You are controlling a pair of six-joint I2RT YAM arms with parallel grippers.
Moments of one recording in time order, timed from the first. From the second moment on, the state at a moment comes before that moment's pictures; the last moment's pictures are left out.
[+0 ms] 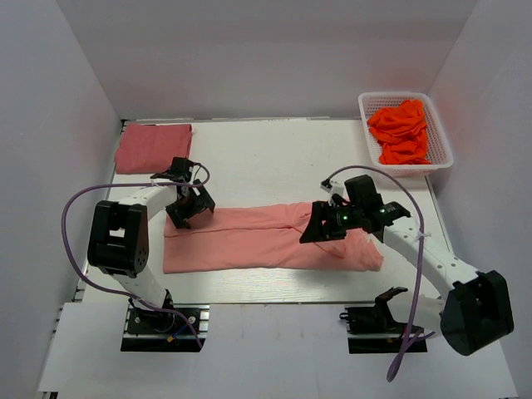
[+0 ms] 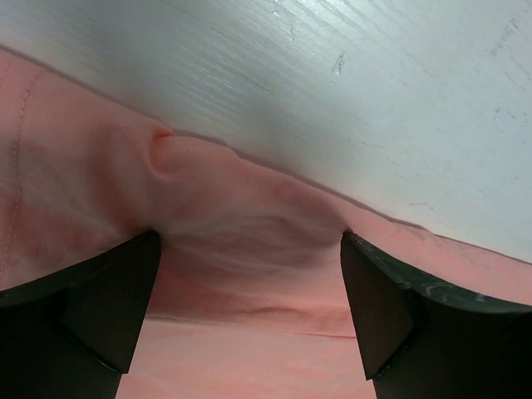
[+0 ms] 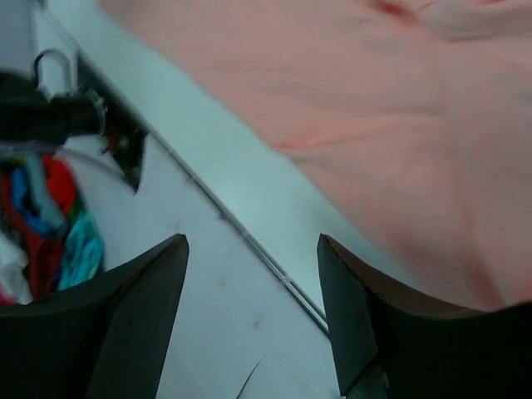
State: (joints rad) left arm -0.15 1.68 1.01 -0.58 -0.03 -0.70; right arm 0.46 1.16 0.75 -0.50 -0.72 0.36
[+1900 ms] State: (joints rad) left arm -0.15 1.69 1.02 -0.59 -0.04 -0.70; right arm 0.67 1.39 0.66 -0.22 -0.44 0.82
